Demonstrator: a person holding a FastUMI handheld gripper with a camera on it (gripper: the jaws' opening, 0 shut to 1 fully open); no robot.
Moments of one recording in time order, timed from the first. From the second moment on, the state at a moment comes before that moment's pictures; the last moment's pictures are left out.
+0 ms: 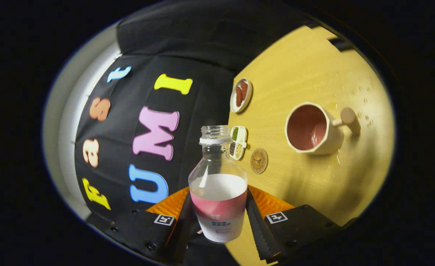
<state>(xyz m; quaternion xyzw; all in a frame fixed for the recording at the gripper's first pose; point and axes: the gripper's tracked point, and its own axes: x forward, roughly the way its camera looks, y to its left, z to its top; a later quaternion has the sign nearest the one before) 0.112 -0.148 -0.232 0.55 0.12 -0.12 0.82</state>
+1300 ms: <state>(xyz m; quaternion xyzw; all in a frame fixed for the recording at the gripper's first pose) 0.256 -0.139 -0.228 -0.03 0.02 -0.19 0.98</state>
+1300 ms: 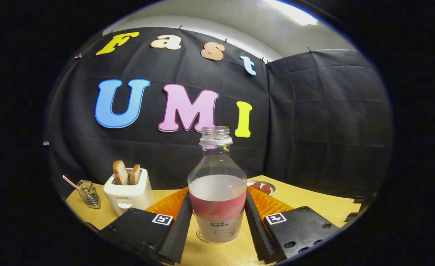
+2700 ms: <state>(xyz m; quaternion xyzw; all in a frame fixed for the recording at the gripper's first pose) 0.319 -0.158 -0.347 0.02 0.04 -0.23 0.97</state>
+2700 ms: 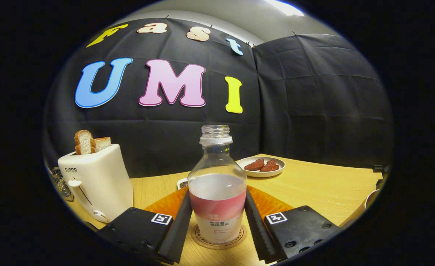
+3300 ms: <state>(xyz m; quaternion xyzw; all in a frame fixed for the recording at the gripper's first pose) 0.310 -0.156 -0.348 0.04 0.05 -0.22 0.97</state>
